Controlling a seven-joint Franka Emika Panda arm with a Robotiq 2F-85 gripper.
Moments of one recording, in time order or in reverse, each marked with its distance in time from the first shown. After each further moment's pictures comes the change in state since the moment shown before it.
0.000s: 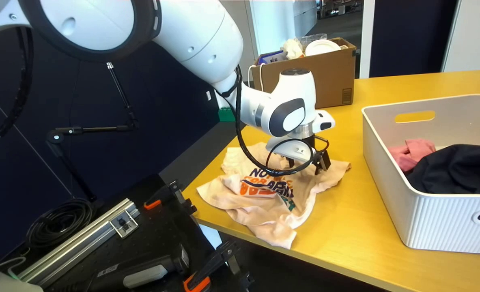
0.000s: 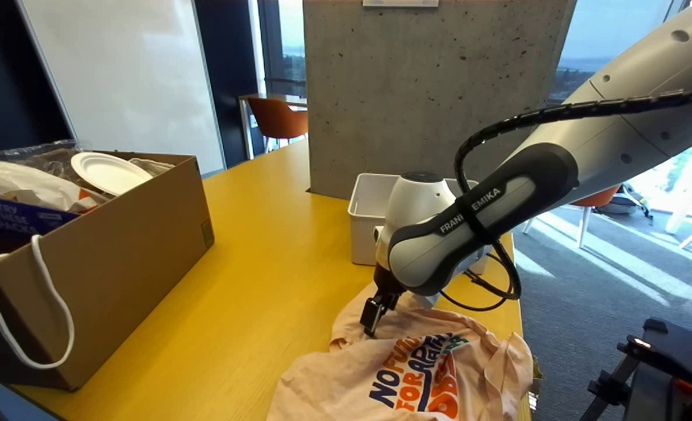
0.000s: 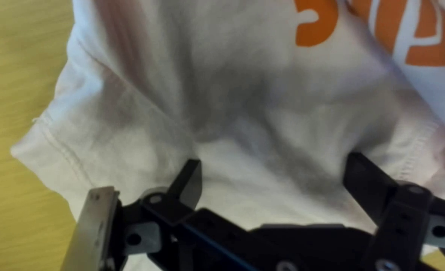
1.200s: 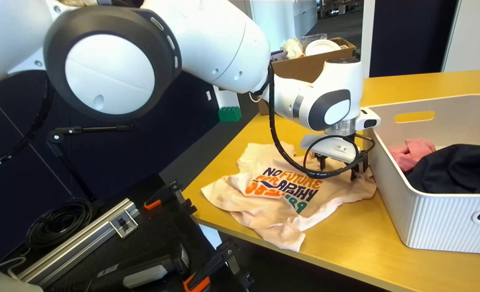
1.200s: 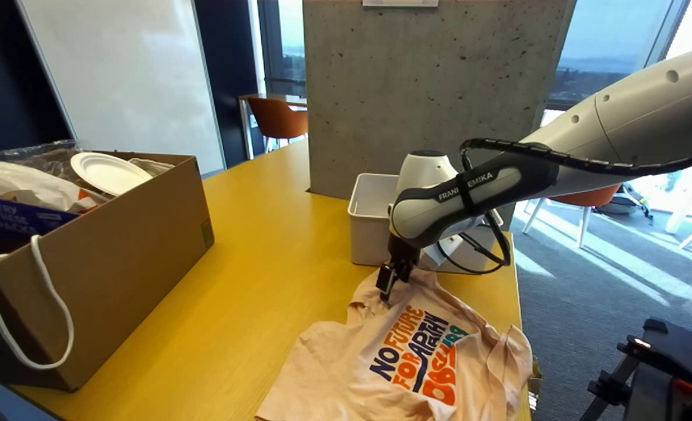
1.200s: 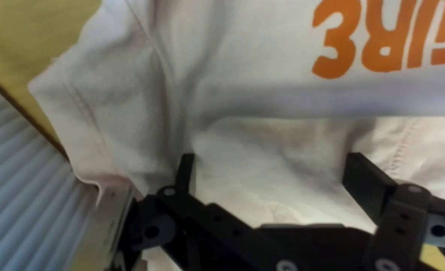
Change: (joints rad) arm -0.079 0.180 -0.019 0.417 0.019 -0.285 -0.071
